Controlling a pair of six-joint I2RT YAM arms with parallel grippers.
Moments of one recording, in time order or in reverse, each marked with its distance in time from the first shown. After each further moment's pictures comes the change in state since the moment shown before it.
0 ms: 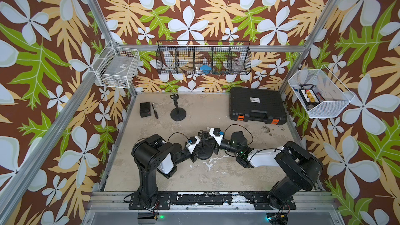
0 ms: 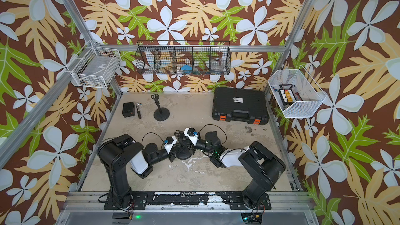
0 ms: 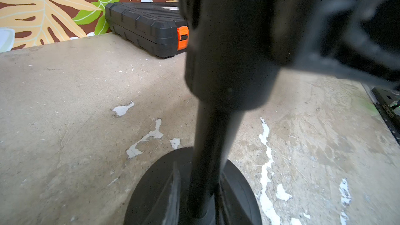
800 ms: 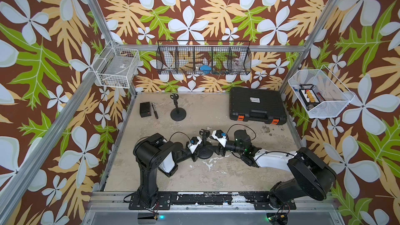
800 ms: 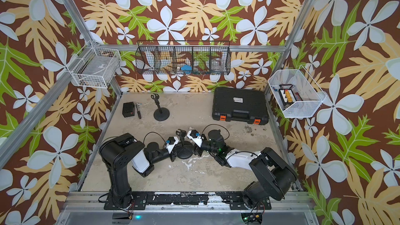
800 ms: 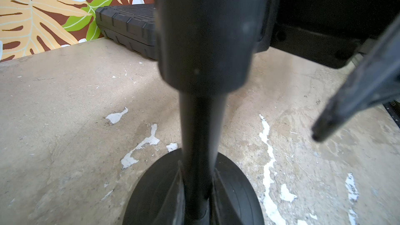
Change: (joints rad) left arm 0.000 0.023 0.033 -0.015 0.026 0.052; right arm -0.072 -0.142 -0.004 -0.351 -0.049 -0.162
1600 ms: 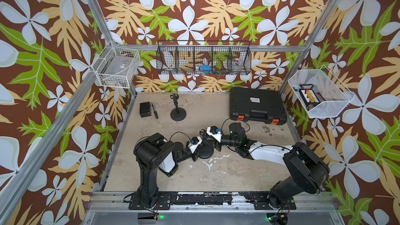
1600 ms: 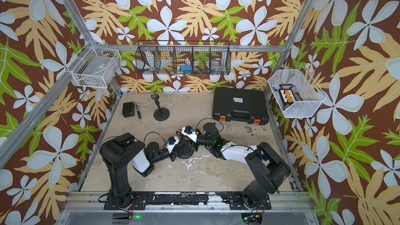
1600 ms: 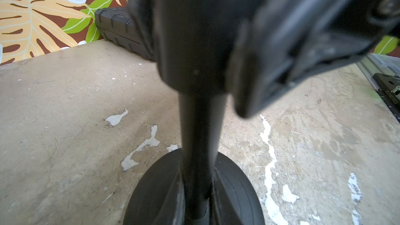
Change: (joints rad) left arm 0.000 0.005 0.006 -0.001 0.002 0.014; right arm -0.002 0.089 0.154 -0.076 -0.109 -0.050
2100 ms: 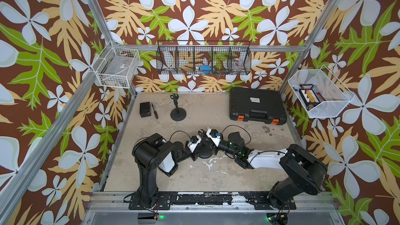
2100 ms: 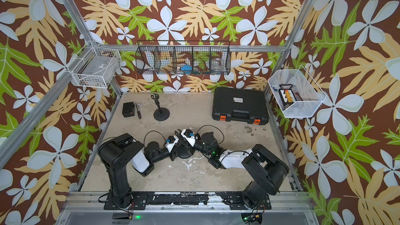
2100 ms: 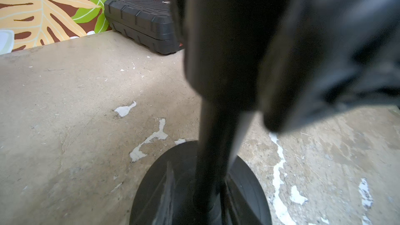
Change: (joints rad) left arm 0.001 -0.034 -0.008 -0.045 -0.031 -0.030; right arm 0.140 -0.005 -0.164 0.305 0.415 0.151
